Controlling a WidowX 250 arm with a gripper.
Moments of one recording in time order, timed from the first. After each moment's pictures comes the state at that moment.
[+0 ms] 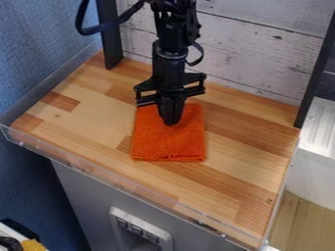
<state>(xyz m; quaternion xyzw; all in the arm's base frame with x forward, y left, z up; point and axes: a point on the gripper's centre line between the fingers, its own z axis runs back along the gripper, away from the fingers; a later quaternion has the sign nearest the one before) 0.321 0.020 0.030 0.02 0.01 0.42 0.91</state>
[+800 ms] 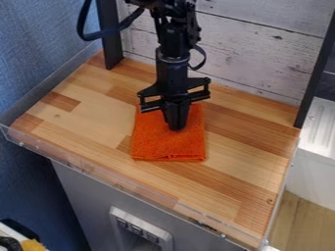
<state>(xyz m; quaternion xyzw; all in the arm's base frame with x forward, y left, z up) 0.318 0.013 0.024 -0.01 0.03 0.41 0.91</state>
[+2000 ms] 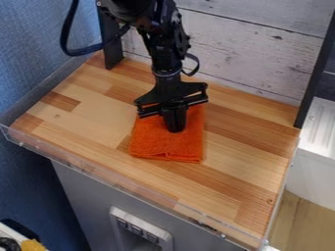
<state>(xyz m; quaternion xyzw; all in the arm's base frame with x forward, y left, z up) 0.320 0.014 0.008 -0.04 -0.05 0.33 0.94</state>
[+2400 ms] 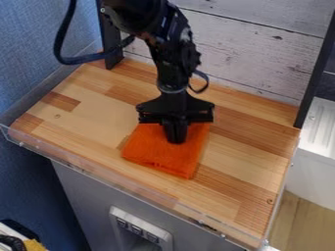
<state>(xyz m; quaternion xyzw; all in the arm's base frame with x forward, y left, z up) 0.290 -0.006 0.007 0.00 -0.06 0.20 0.98</state>
